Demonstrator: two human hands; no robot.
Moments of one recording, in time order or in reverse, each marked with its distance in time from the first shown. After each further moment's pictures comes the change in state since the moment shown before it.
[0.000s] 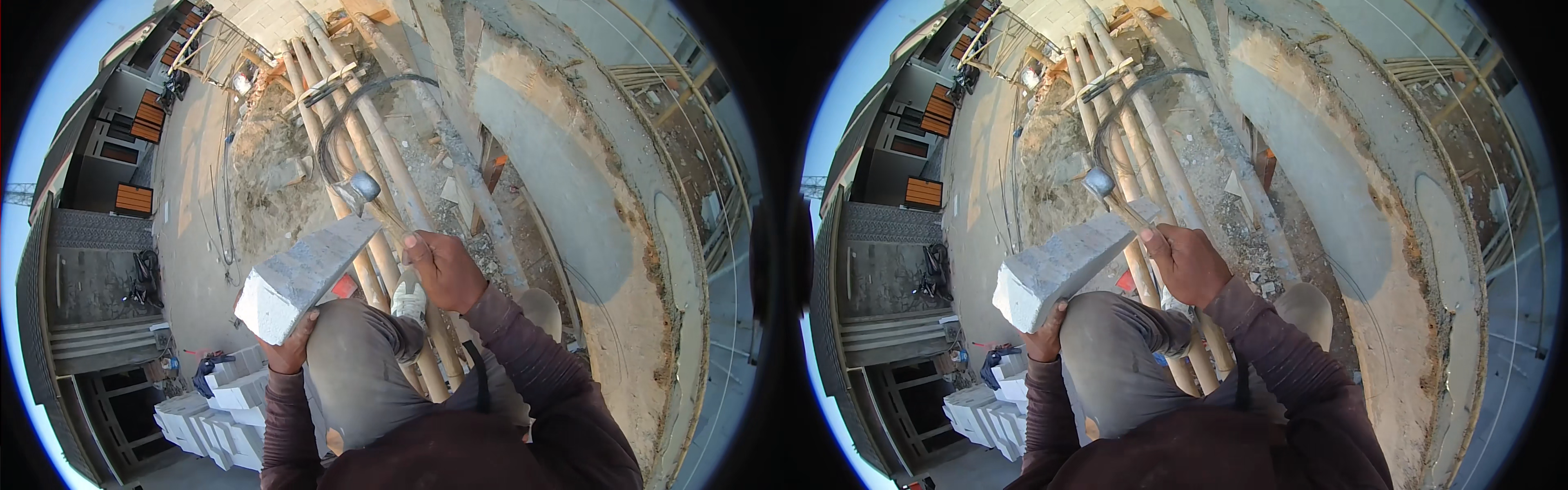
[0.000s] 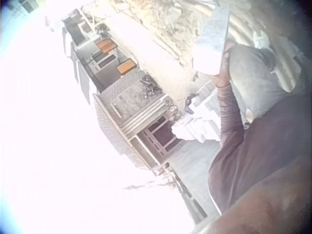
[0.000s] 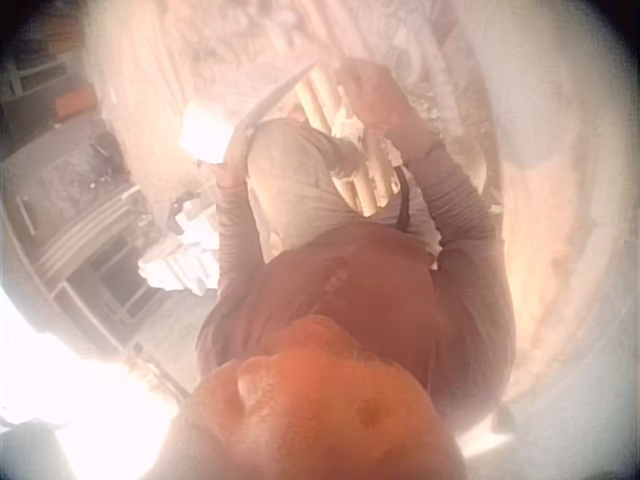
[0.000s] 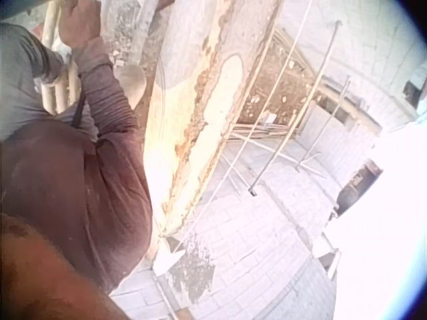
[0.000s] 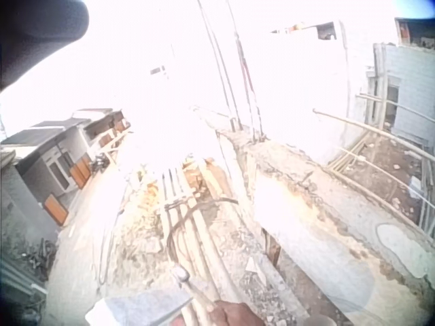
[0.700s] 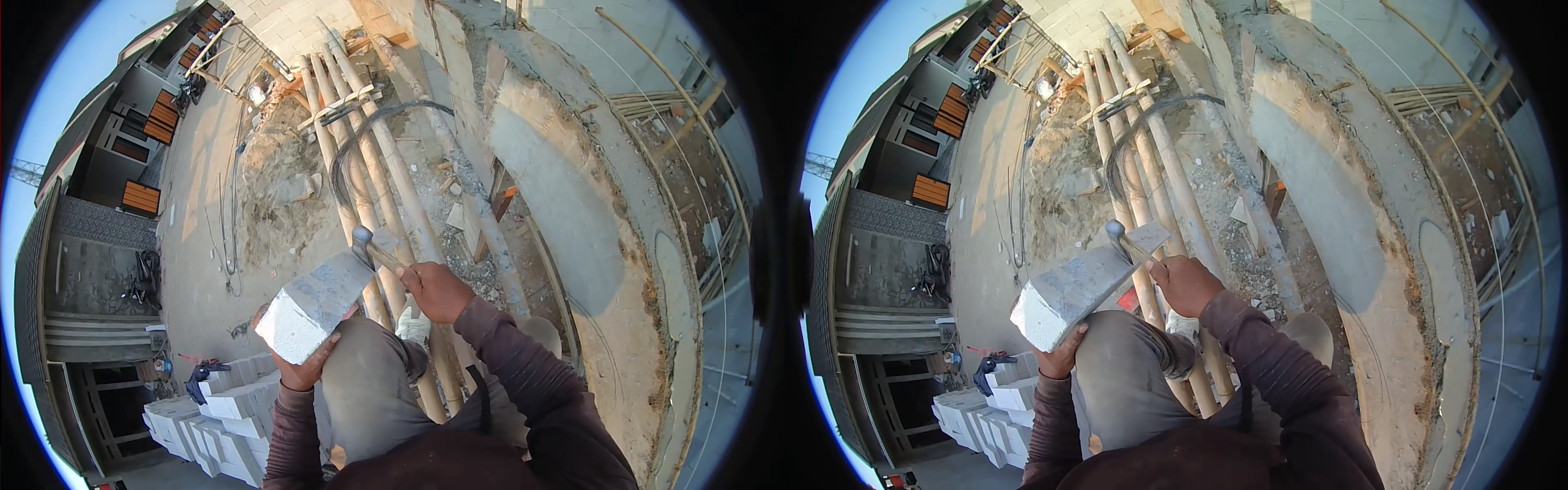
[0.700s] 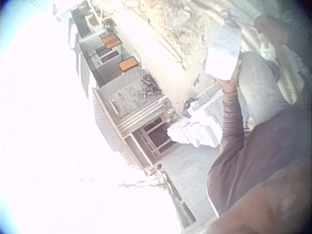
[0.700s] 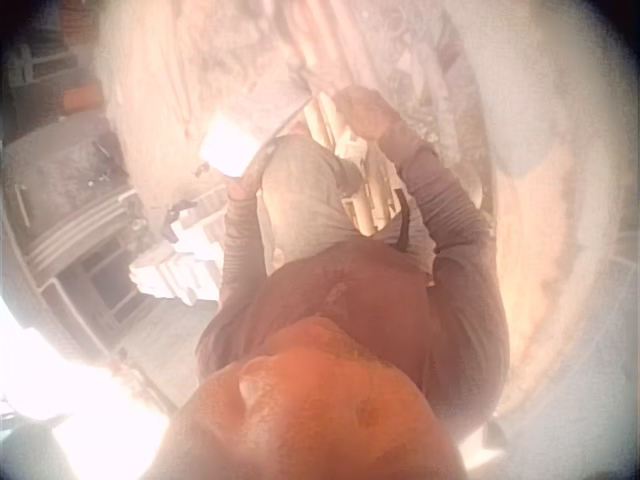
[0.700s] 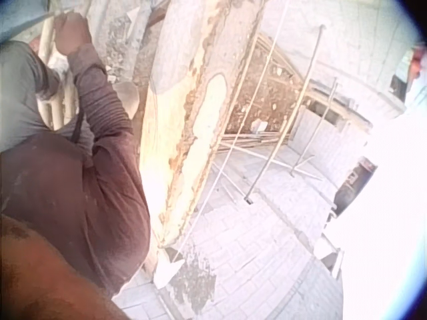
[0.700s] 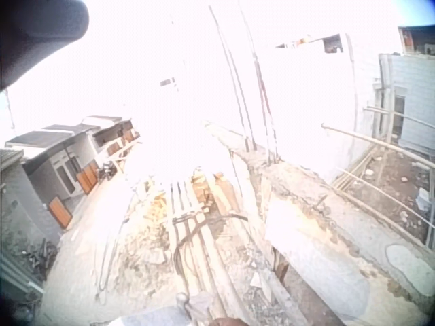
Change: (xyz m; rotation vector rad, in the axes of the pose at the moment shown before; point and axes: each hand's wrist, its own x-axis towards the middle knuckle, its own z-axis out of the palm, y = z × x) left_hand 0.017 0.013 0.029 -0.141 0.078 0.184; right_hand 0.028 0.021 0.017 -0.340 -0.034 -0.020
